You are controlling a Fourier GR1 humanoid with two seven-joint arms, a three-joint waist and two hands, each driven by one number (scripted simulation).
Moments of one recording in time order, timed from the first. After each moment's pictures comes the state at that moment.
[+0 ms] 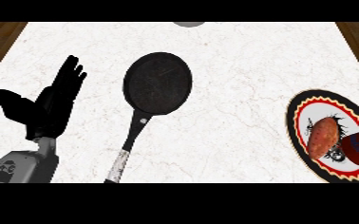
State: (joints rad) left arm -0.17 0.38 -0.12 -1.56 0.34 0.24 0.16; right arm 0.02 -1.29 -0.16 -1.11 -0.05 0.42 -0.47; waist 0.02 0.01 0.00
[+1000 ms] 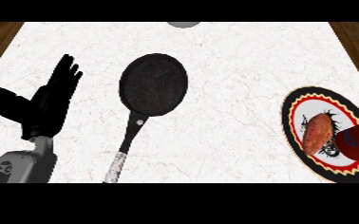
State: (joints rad) left arm -0.17 0.35 -0.07 -1.57 0.29 0.22 0.20; right arm 0.03 -1.30 -0.02 -1.40 0.29 0.55 -0.24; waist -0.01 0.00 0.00
